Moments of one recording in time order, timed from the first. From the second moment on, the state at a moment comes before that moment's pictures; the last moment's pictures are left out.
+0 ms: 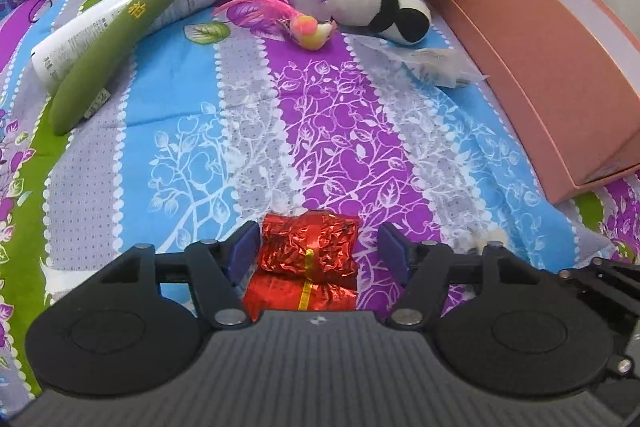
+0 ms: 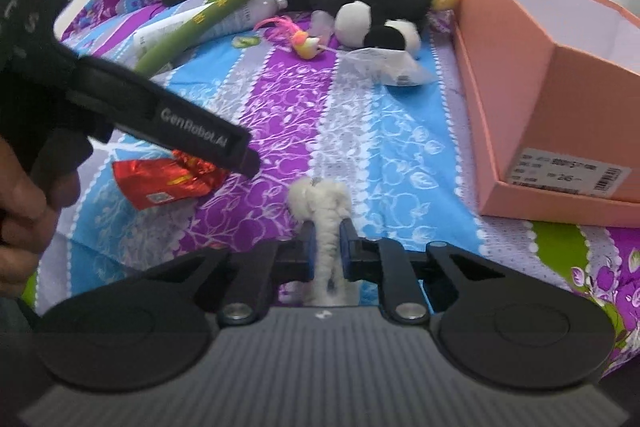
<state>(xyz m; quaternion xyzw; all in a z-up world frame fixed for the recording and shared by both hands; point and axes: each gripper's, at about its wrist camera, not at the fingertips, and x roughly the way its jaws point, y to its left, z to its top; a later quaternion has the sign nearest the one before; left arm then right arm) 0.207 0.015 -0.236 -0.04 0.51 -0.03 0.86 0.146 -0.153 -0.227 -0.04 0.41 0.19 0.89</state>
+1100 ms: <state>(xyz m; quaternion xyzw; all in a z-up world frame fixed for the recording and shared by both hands) 0.159 0.016 -0.096 -0.11 0.41 -0.06 0.91 0.137 -0.175 -0.112 0.01 0.32 0.18 0.93</state>
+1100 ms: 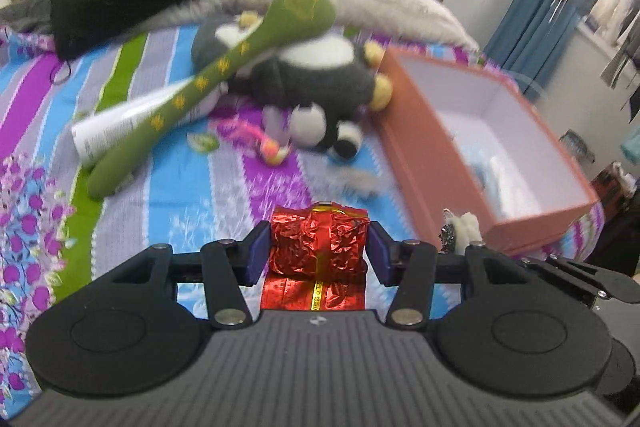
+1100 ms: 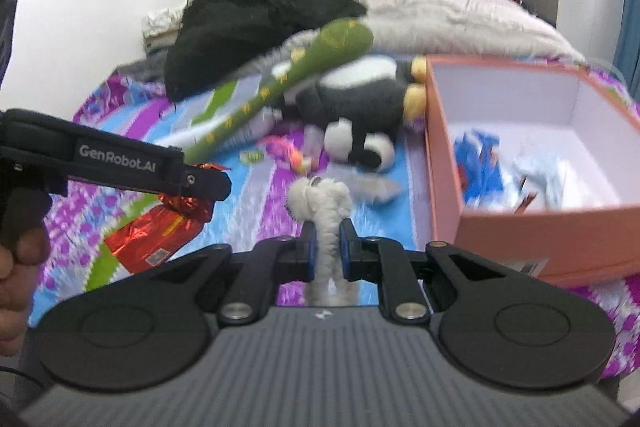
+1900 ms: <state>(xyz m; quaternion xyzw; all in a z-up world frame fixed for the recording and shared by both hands) 0.221 -0.067 0.034 -0.11 0.31 -0.16 0.93 0.196 -0.265 0.013 0.02 0.19 0.11 0.98</state>
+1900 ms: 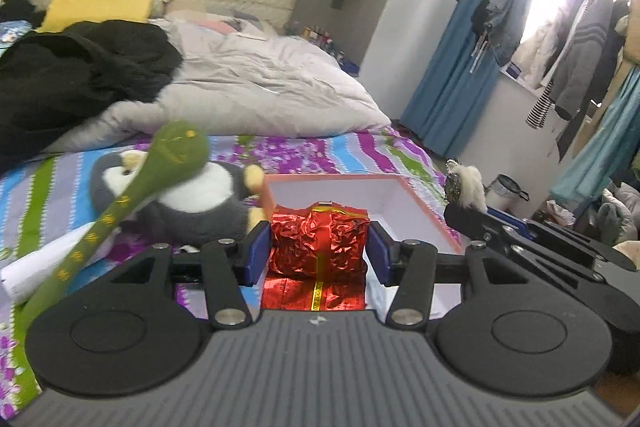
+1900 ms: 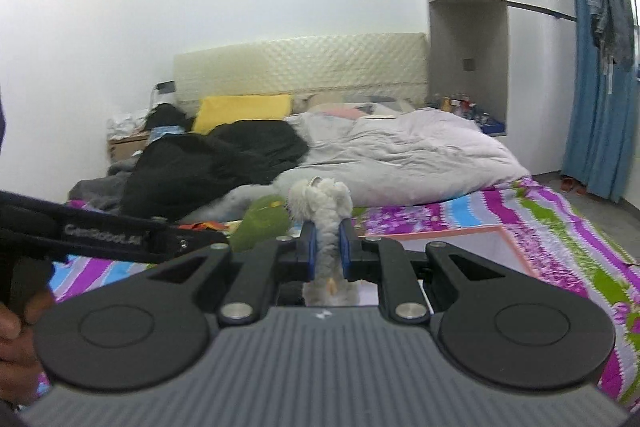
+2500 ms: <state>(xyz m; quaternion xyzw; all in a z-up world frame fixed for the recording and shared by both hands) 0.329 -0.168 -0.032 -0.08 0.43 -0.19 0.88 0.275 -0.349 -0.054 0.05 0.34 0.04 0.94</state>
